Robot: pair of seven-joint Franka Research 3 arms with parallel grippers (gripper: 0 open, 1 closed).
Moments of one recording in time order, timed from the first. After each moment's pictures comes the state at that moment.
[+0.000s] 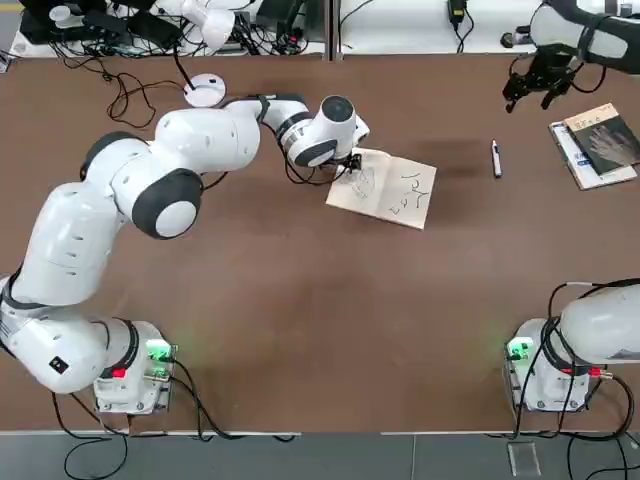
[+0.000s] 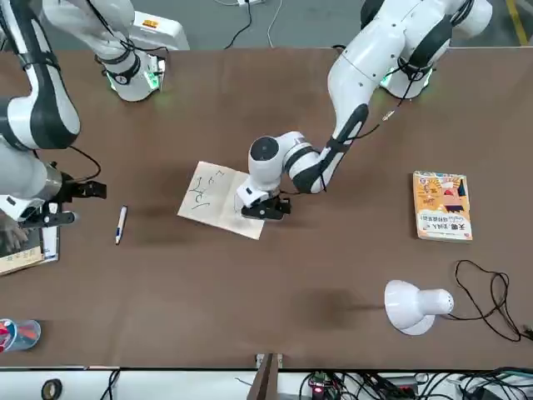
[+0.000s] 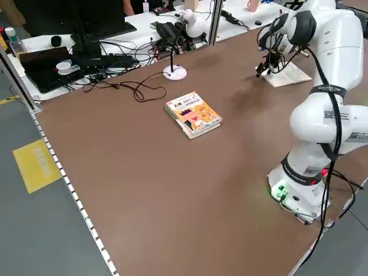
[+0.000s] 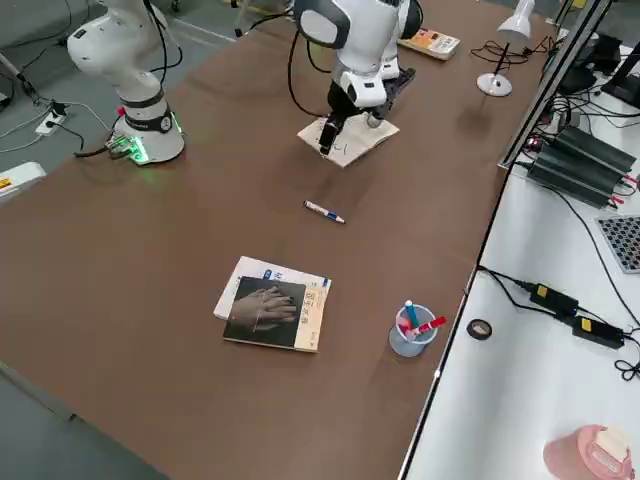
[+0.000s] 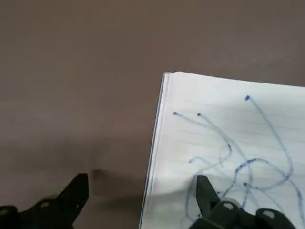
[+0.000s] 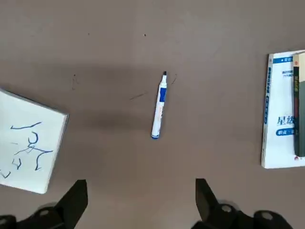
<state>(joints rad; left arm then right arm) -0.71 0.90 -0.15 -1.43 0.35 2.43 -0.89 -0.03 0.20 0.11 -1.87 -0.02 1.91 -0.01</state>
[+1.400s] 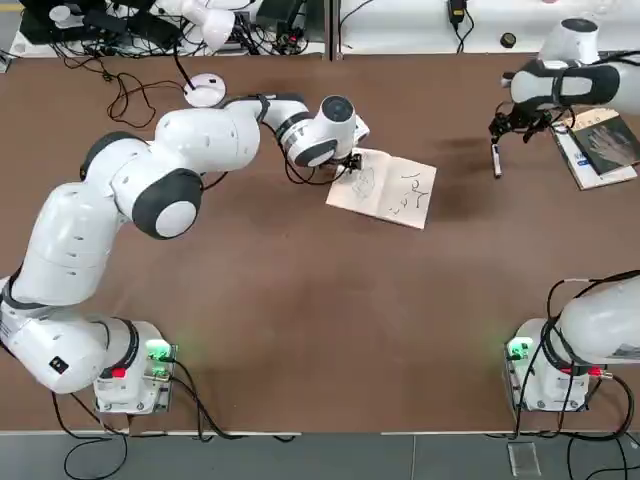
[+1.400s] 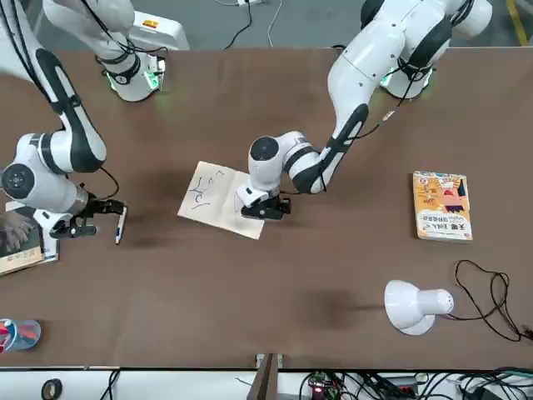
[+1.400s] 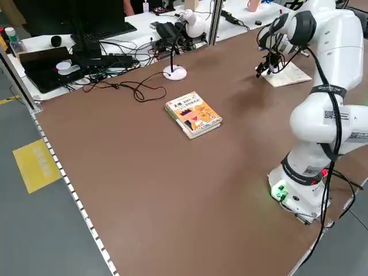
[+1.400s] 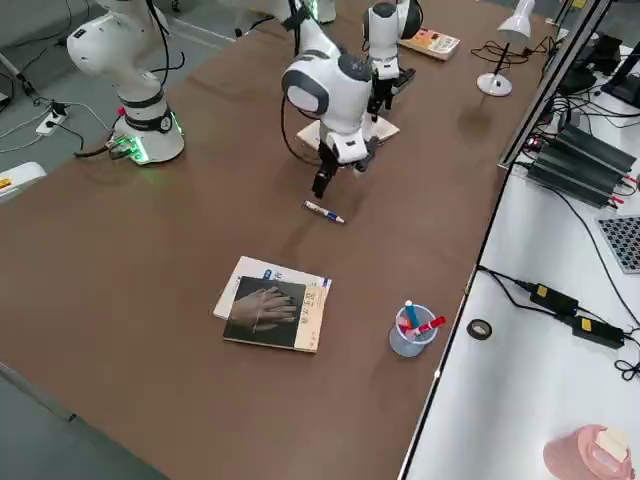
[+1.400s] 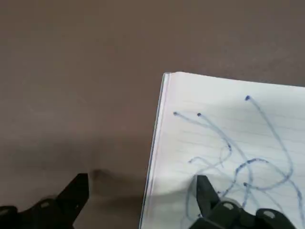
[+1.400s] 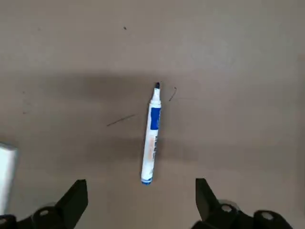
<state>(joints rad) -0.71 0.90 -0.15 -1.43 0.35 2.43 -0.89 -0.06 0.33 0.10 -2.08 -0.02 2.31 -0.02</state>
